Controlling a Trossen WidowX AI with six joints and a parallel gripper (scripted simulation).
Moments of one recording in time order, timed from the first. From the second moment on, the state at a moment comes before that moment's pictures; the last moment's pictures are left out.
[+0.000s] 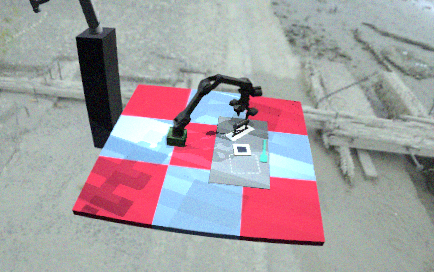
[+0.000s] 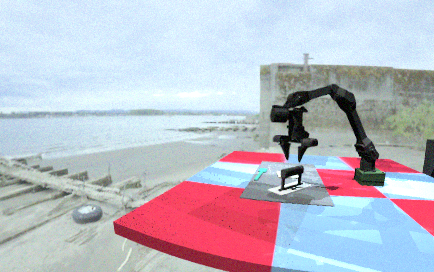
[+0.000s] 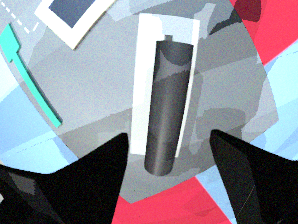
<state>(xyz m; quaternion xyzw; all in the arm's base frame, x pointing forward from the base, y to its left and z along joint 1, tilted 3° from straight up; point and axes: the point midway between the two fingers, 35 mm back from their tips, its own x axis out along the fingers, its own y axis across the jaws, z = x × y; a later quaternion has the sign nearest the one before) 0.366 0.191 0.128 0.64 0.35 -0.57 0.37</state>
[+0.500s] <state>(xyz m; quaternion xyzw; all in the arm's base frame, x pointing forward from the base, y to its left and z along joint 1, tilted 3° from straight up) 0.368 0.192 0.122 0.67 0.31 -0.59 0.33</state>
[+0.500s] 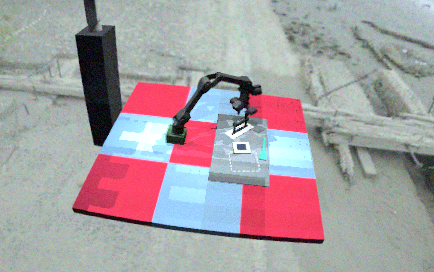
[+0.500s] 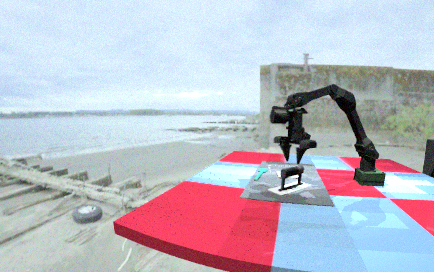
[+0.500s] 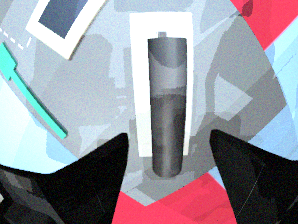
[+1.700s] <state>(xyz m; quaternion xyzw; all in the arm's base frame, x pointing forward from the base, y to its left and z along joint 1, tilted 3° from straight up) 0.370 0.192 0.081 0.67 0.31 -0.59 0.33</state>
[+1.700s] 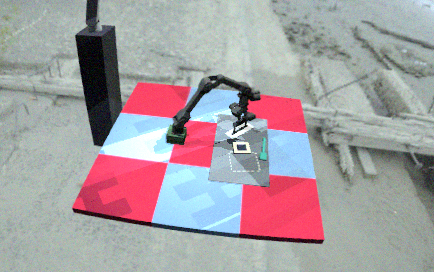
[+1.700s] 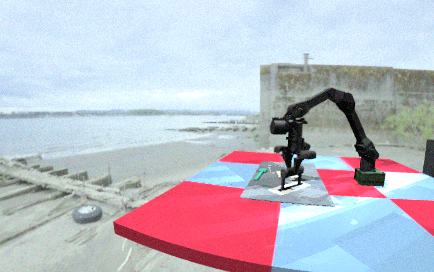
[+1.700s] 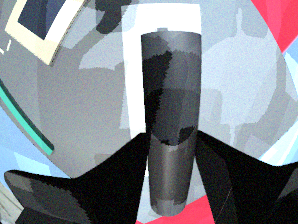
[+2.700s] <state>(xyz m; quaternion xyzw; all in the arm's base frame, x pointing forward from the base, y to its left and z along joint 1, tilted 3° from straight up) 0.371 0.191 0.080 0.61 0.39 -0.54 0.42</state>
